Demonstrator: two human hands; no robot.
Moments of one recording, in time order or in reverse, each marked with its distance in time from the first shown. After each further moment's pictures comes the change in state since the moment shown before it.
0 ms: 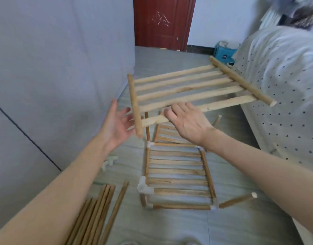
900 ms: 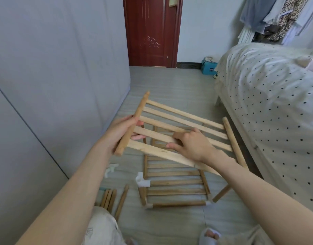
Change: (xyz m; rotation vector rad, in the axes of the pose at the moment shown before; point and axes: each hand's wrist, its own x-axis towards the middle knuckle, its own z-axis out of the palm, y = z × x) left_hand -0.085 0.005 0.043 0.373 -0.086 0.104; right_hand -0.074 -0.022 -0.055 0.483 -0.356 0.340
